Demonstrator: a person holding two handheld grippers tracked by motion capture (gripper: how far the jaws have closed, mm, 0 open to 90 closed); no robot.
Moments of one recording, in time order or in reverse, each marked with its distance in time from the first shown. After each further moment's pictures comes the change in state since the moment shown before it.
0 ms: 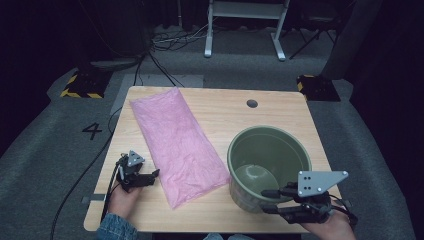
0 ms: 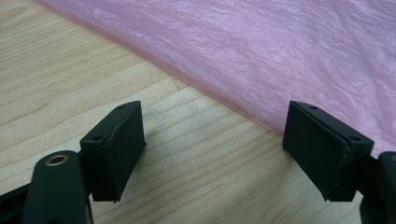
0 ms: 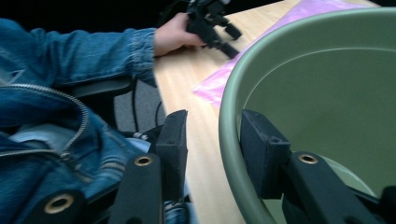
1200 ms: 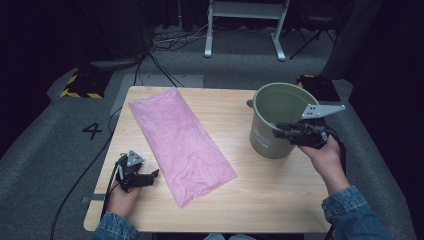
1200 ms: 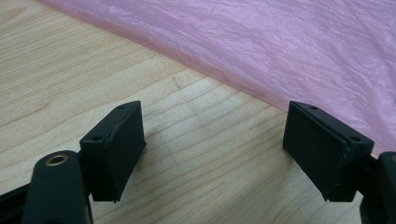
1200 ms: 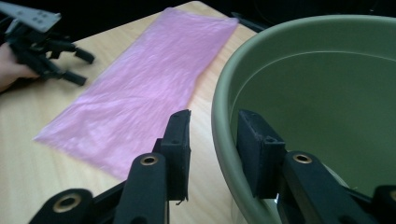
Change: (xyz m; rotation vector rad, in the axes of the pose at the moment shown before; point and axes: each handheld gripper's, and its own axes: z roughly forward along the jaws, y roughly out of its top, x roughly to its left) left arm 0.002 0.000 0.000 0.000 -0.011 0.009; right arm -0.172 0.015 -0.010 -0.029 -0.301 0.112
